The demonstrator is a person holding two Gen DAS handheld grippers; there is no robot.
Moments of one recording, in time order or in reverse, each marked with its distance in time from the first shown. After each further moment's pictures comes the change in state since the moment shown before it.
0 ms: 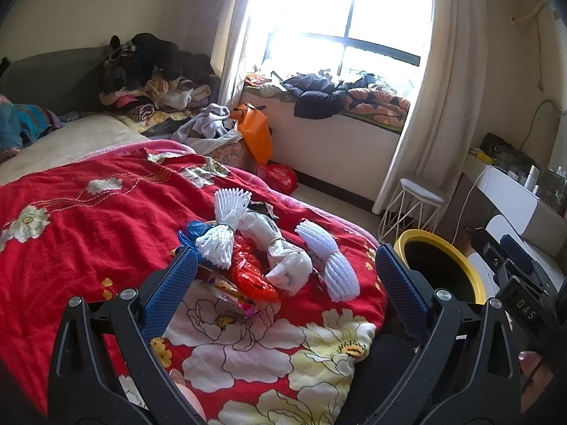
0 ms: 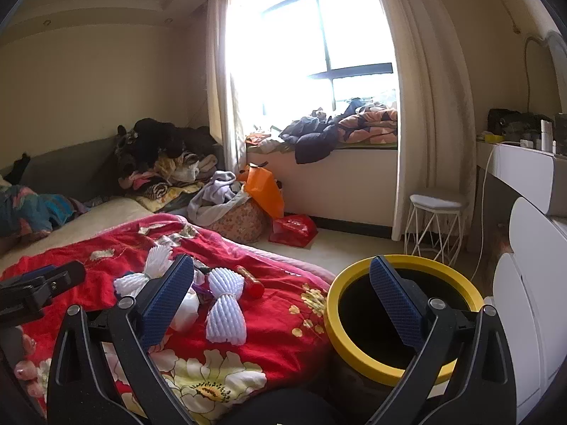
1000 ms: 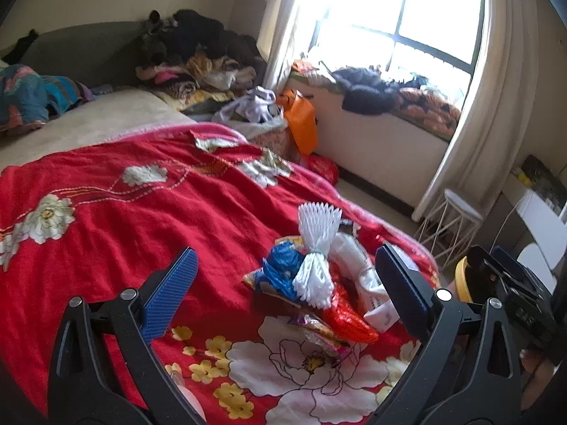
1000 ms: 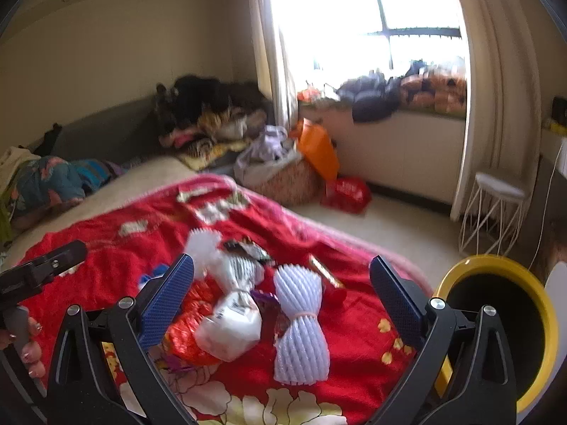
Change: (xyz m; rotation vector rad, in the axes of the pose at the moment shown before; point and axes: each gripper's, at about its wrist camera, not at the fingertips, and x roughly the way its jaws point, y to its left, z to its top) left arm 0.051 0.097 0.033 -0.106 0.081 0.128; right arm 0.129 0.063 0.010 -0.033 0.249 0.188
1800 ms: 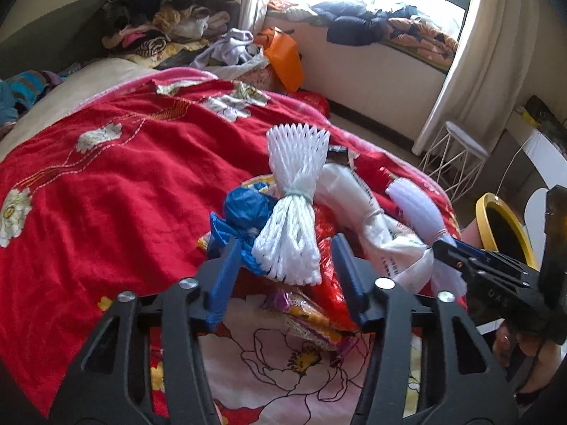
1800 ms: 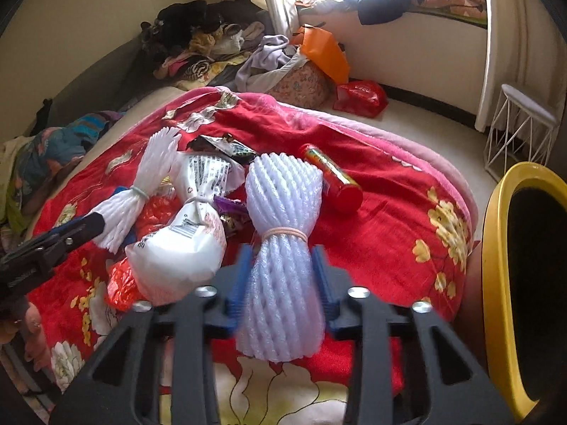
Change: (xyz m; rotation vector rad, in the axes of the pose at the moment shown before) left arm 0.076 -0.030 -0.024 0.110 0.251 -0.010; right arm 0.071 -0.026 -0.047 0.083 0.328 0.100
